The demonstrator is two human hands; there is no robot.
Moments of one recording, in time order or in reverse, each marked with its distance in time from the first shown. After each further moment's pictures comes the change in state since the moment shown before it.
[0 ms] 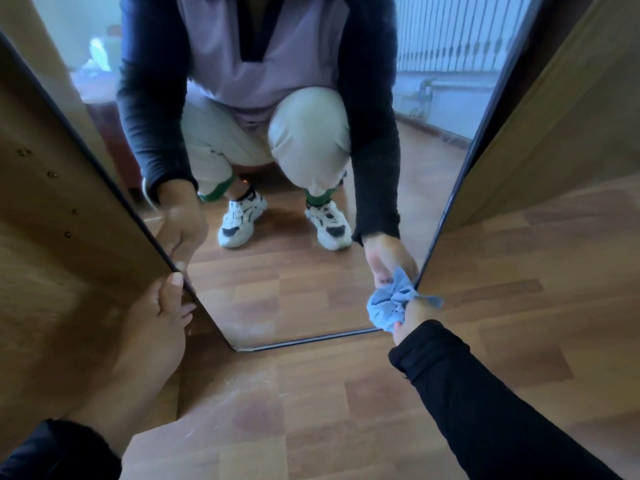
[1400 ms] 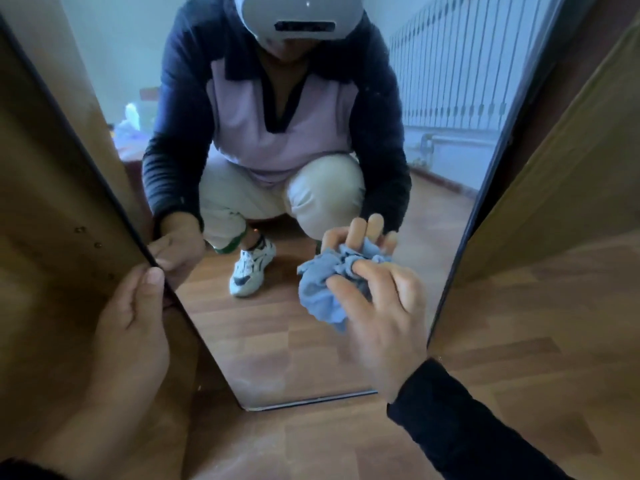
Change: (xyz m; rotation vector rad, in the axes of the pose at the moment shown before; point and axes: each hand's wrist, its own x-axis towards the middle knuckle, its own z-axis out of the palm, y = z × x) left_hand 0.006 0.090 -0.024 0.036 0.179 0.262; right_hand -0.112 -0.033 0.060 -0.988 0.093 -2.292
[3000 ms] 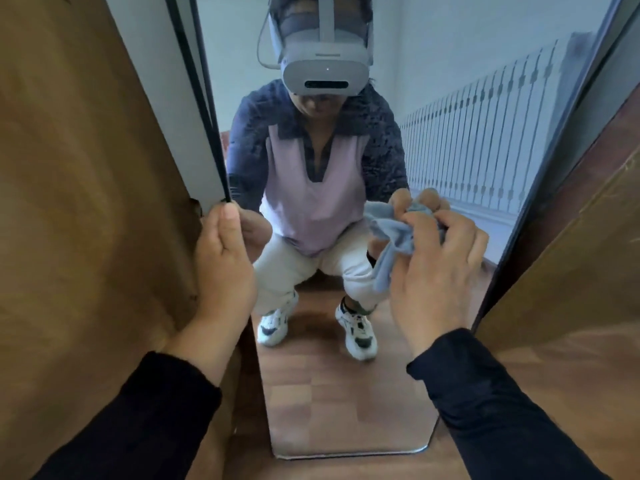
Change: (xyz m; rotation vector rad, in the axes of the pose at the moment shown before) left_hand 0.065 0.165 -0.023 -0.194 0.209 0.277; right_hand 0.189 -0.028 -0.074 -0.056 0.080 0.291
